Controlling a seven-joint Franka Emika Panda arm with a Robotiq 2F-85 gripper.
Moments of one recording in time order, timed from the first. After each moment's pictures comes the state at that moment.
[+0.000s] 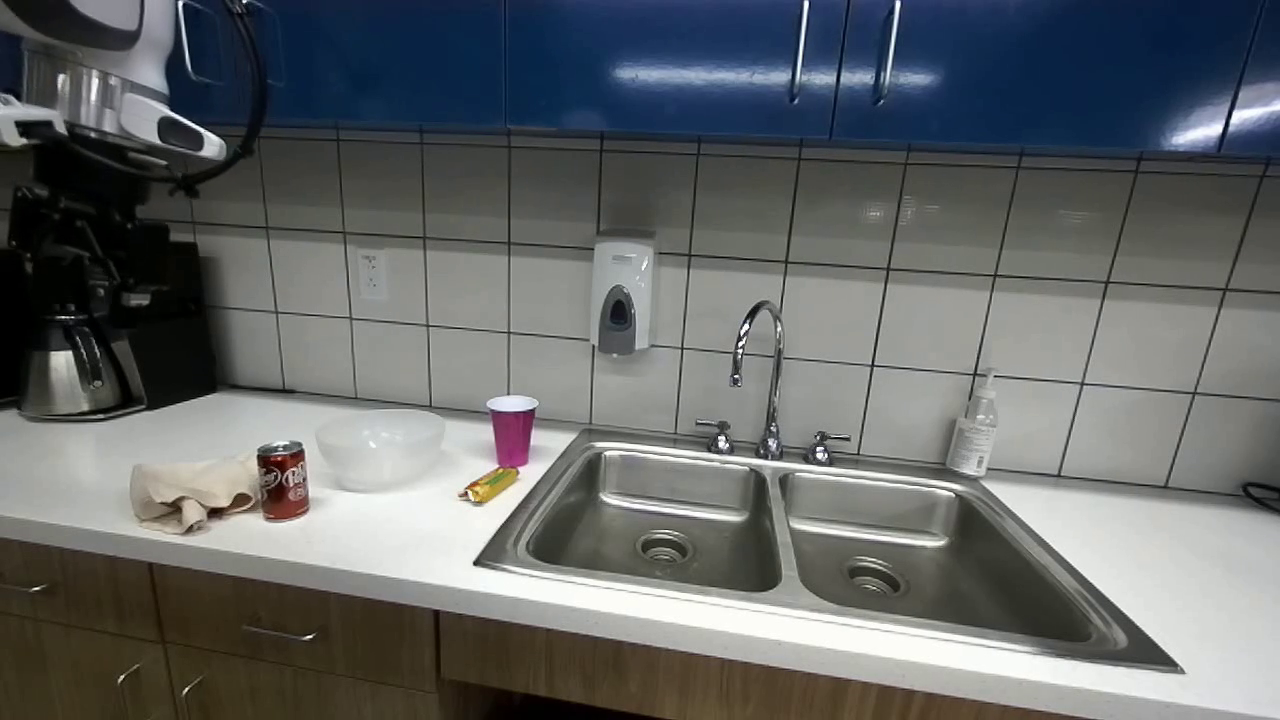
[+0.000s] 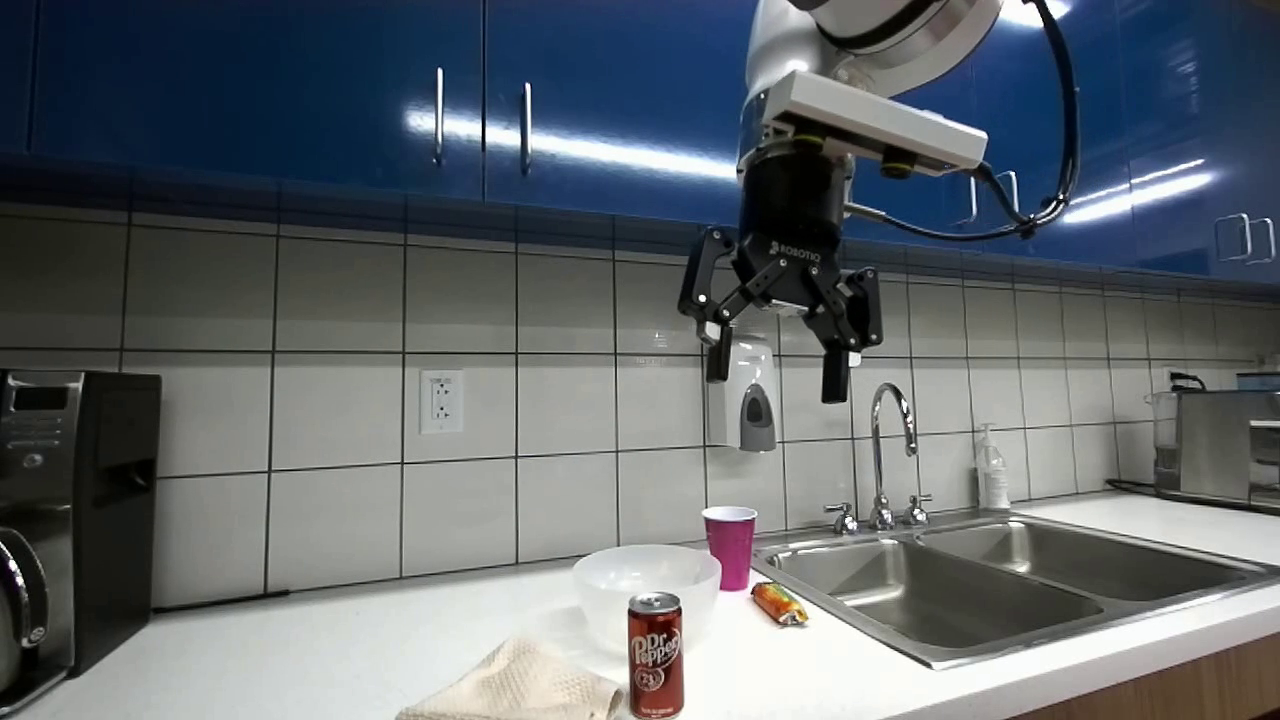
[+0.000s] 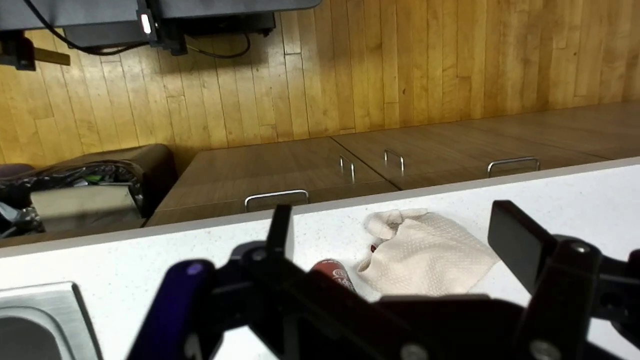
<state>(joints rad) 0.19 -0.48 0.26 -2.43 0.33 1.96 0.32</state>
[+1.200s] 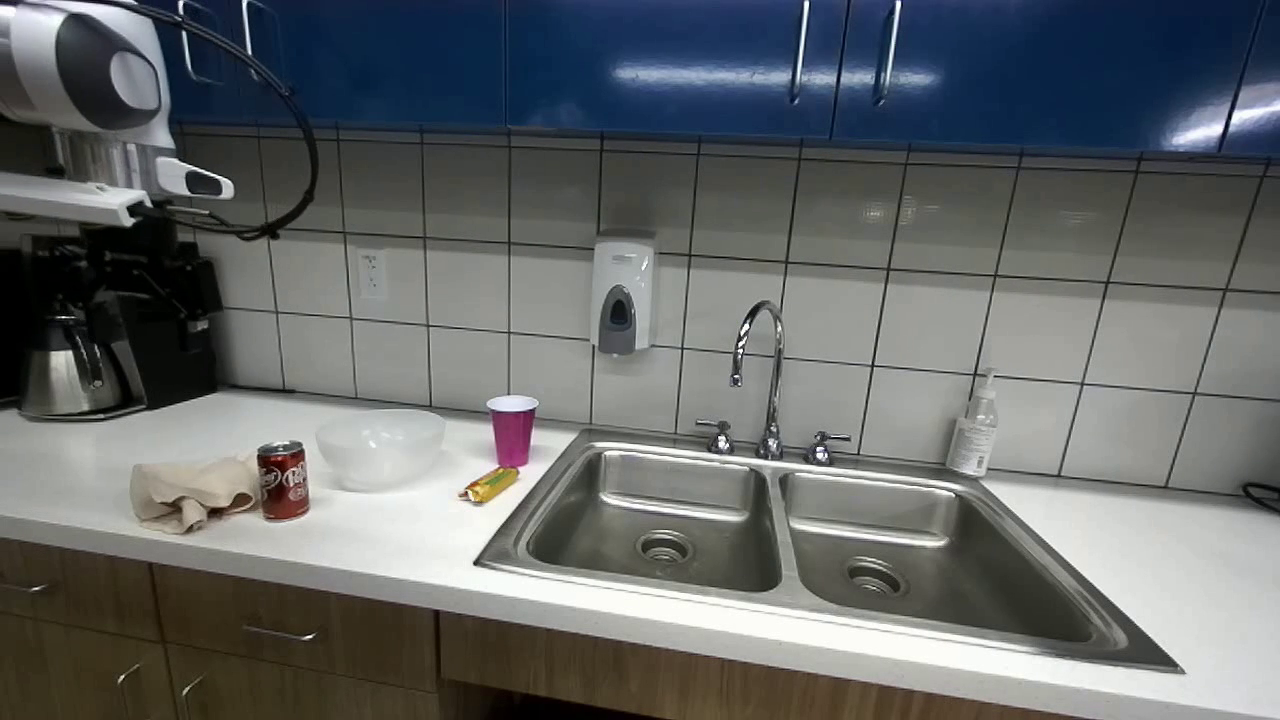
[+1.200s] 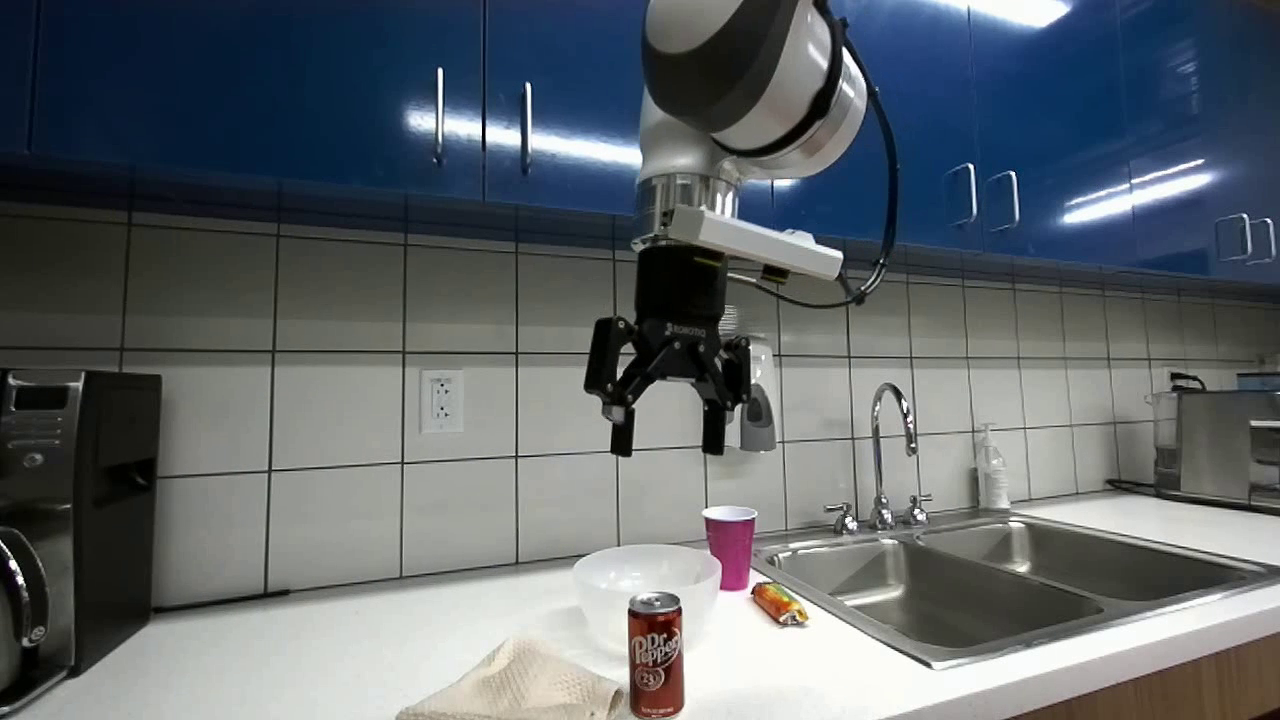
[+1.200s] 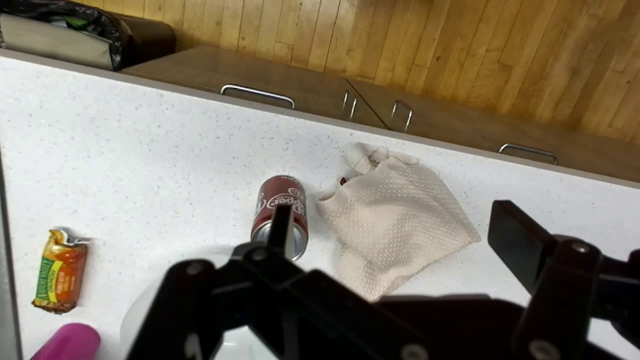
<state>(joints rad) 0.25 -0.17 0.30 -2.28 0.10 2.21 0.20</state>
